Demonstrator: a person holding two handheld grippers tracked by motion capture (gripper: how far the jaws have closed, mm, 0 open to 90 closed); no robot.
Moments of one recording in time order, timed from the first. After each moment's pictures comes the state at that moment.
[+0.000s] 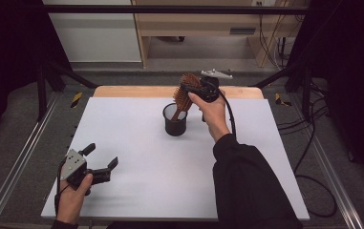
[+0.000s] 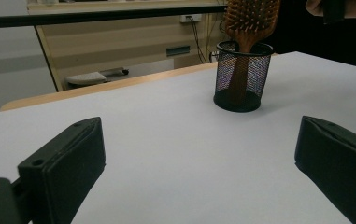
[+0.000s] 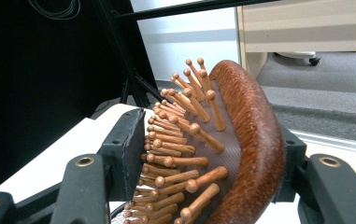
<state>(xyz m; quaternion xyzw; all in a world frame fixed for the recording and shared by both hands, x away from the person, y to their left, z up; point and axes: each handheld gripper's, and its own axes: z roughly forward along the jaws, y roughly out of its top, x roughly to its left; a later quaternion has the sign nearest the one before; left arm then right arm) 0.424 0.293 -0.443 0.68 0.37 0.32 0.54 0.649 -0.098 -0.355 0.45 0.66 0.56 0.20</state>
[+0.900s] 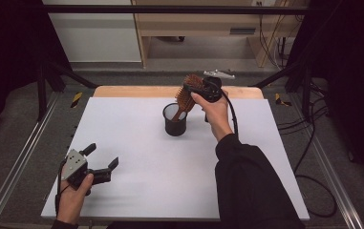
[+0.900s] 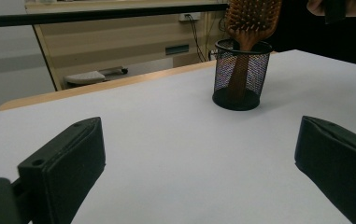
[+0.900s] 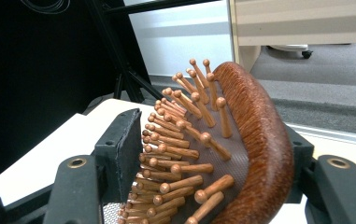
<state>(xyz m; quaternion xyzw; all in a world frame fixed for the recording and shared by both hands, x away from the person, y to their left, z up) 0.425 0.292 -0.444 0.68 0.37 0.32 0.54 0.652 -0.105 -0.358 0.46 0.67 0.55 0.20</state>
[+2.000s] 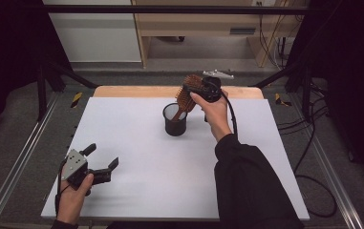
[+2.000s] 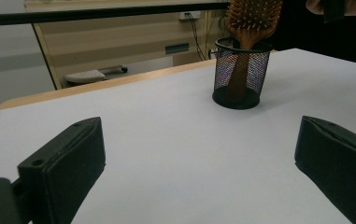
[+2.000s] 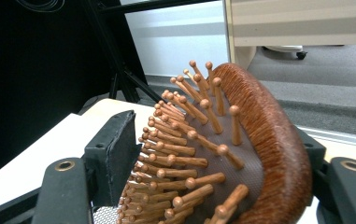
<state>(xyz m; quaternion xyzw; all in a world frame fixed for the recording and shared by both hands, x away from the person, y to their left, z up) 0.425 0.292 -0.444 0.68 0.37 0.32 0.54 0.652 -0.103 -0.358 0.47 0.67 0.55 0.21</state>
